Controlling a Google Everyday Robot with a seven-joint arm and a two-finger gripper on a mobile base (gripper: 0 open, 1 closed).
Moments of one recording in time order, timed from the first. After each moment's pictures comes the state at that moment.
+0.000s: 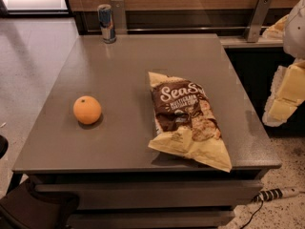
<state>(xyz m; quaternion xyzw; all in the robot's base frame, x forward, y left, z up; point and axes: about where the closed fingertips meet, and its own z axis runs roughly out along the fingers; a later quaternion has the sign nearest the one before) 0.438 -0.214 0.985 -0.60 0.78 -0.05 0.17</state>
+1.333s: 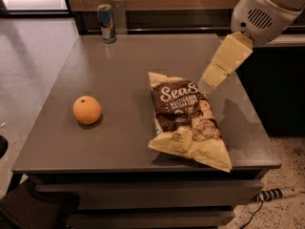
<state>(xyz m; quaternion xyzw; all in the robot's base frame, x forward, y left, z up) 0.488 -0.151 0.980 -0.46 0.87 0.06 0.16</state>
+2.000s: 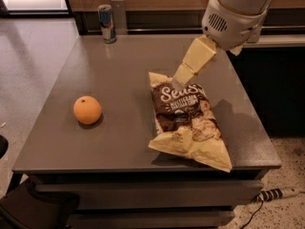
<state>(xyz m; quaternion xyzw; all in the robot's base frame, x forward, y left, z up) 0.503 -0.126 0.955 -0.34 0.93 0.03 0.10</state>
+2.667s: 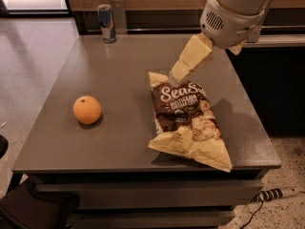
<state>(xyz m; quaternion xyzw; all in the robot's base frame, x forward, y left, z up) 0.510 -0.123 0.955 -0.31 0.94 0.04 0.11</state>
